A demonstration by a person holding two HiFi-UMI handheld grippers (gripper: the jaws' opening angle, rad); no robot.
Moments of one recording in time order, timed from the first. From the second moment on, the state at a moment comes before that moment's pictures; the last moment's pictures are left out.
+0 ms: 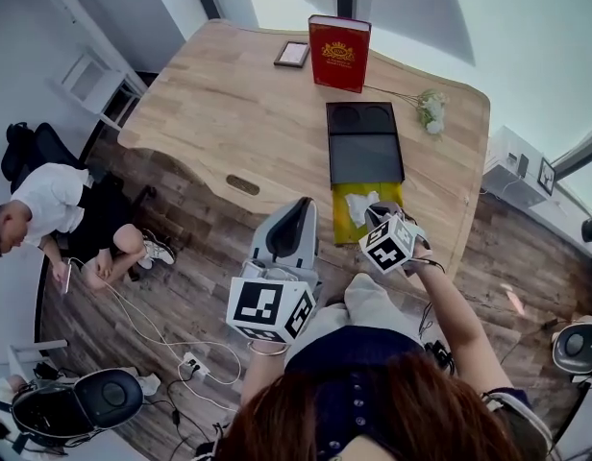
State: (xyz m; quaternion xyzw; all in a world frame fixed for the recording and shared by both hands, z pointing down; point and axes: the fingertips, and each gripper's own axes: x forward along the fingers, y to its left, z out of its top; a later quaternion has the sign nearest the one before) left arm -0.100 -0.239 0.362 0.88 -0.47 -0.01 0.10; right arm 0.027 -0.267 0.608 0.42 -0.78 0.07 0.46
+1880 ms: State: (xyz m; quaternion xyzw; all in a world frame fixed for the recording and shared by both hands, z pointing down) left arm -0.017 -0.123 0.345 0.91 -0.42 0.00 0.06; right arm 0.054 -0.128 0.381 0.56 -0.81 -0.04 0.15
